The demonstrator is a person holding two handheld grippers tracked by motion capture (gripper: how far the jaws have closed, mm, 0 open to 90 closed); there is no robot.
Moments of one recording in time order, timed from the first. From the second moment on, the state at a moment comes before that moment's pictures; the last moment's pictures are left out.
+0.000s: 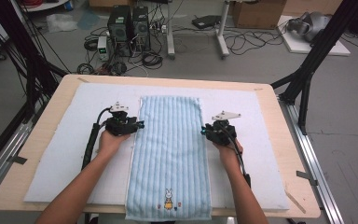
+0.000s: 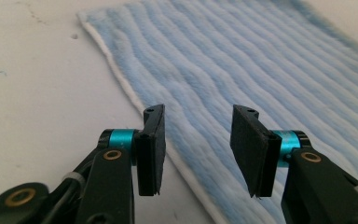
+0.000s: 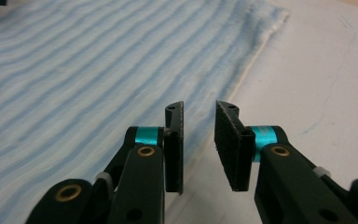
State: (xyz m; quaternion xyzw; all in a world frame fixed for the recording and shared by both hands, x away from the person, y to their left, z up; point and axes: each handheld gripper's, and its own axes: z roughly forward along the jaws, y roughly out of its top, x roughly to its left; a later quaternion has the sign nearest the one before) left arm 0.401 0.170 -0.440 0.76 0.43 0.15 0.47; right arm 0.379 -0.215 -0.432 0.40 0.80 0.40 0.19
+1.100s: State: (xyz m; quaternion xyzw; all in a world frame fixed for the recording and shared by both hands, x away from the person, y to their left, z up) left arm 0.355 0.203 -0.432 0.71 0.38 0.15 0.57; right arm 0.313 -0.286 -0.417 0.45 0.73 0.45 0.24
